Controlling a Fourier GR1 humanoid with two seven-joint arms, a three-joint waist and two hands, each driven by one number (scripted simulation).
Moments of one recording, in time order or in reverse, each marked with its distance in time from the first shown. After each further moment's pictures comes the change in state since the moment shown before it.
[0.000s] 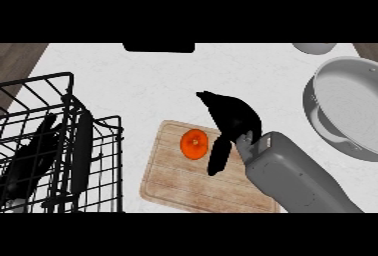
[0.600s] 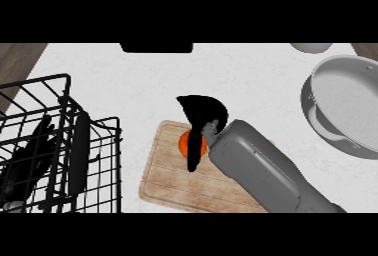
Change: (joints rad) left arm 0.015 -0.023 0.035 -0.005 -0.030 -0.015 0.003; right arm -0.129 0.177 -0.027 0.280 -0.002 0.108 0.015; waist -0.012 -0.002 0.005
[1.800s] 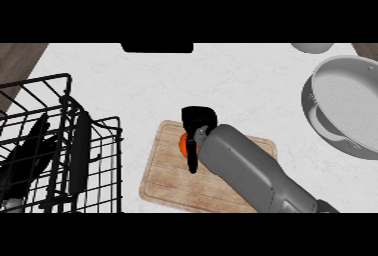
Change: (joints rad) left arm -0.015 -0.043 0.073 0.003 -0.055 -0.070 0.021; right arm -0.045 0.058 0.106 0.290 0.036 -0.048 -0.040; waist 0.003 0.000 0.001
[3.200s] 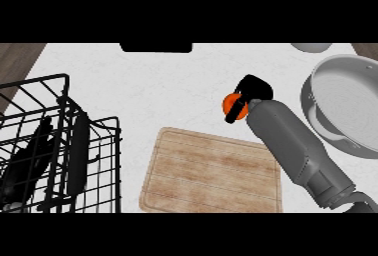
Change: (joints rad) left arm 0.021 -0.062 0.030 -0.037 -0.050 -0.036 0.005; right arm -0.049 -0.171 -0.227 0.311 0.133 -0.389 -0.117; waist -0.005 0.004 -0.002
